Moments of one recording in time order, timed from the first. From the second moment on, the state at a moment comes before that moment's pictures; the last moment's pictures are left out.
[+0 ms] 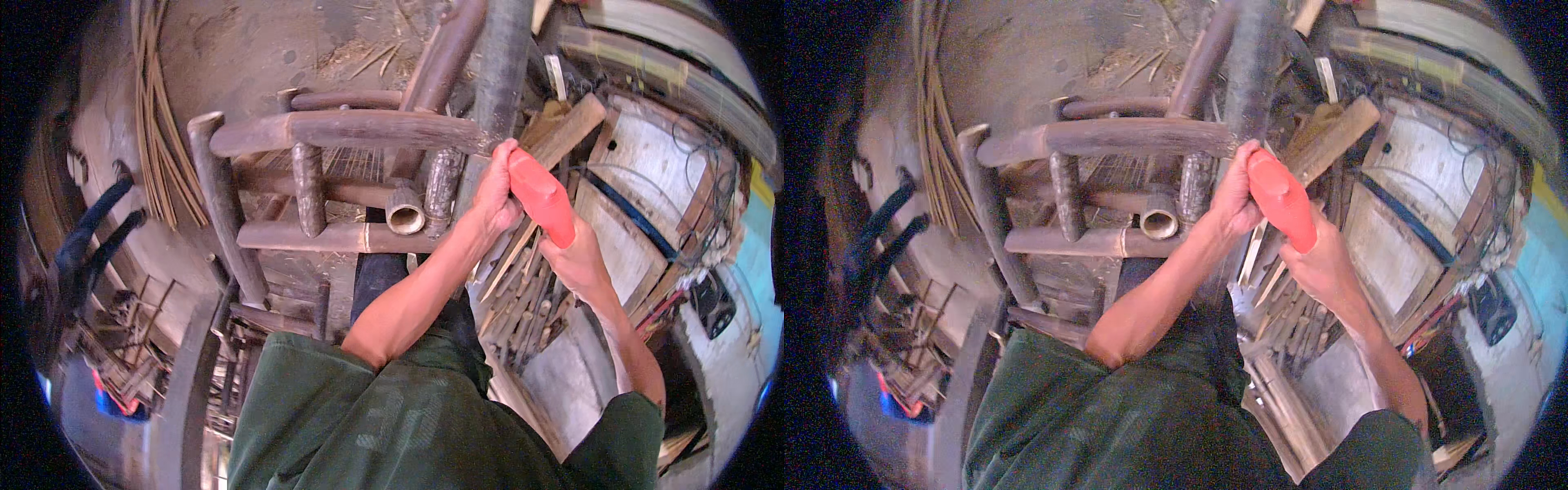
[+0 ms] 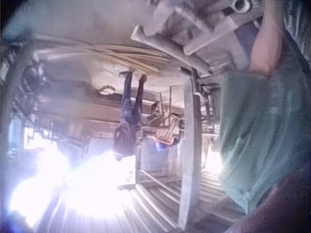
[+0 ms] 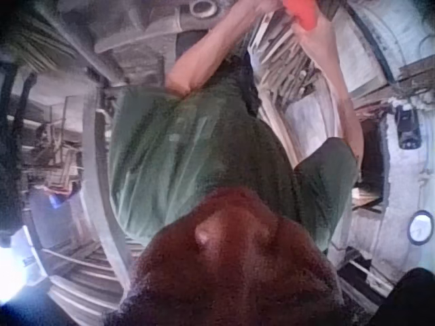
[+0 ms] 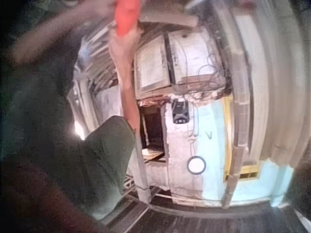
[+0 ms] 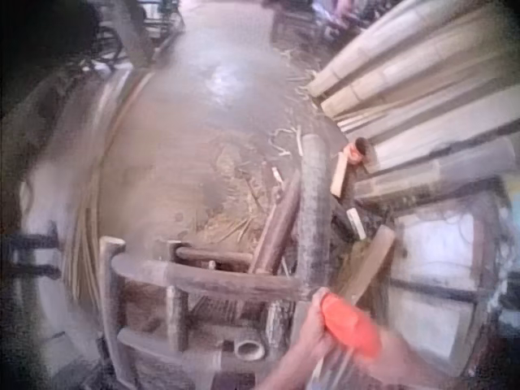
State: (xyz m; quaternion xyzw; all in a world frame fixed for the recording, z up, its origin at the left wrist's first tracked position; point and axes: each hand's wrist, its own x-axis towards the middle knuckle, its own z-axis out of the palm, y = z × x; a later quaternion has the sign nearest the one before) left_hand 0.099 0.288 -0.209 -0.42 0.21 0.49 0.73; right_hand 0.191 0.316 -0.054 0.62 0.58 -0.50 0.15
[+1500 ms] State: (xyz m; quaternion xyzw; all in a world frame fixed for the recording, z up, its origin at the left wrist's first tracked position) left_hand -0.029 -0.159 -0.105 -0.34 0.29 0.65 0.62; right_hand 0.089 -0.095 0.023 0.38 0.78 -0.48 0.10
